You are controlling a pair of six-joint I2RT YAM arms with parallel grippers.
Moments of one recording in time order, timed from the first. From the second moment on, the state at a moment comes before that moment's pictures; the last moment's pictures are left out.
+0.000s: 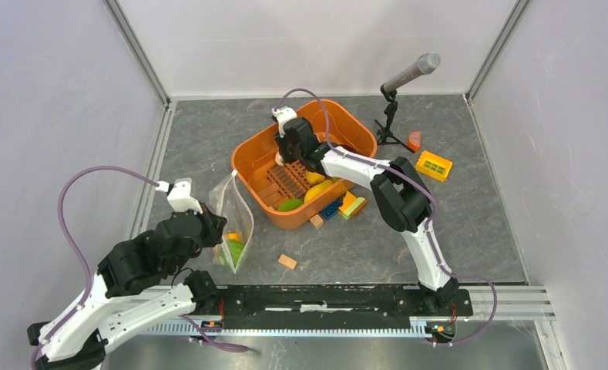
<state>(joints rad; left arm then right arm) -0.95 0.48 0.94 -1.10 -0.59 -0.78 0.76 2.24 1.73 -0.05 0.13 0.13</state>
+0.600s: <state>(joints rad) -0.95 0.47 0.93 -1.08 -0.57 -0.78 0.71 1.93 1.41 0.15 0.06 0.12</state>
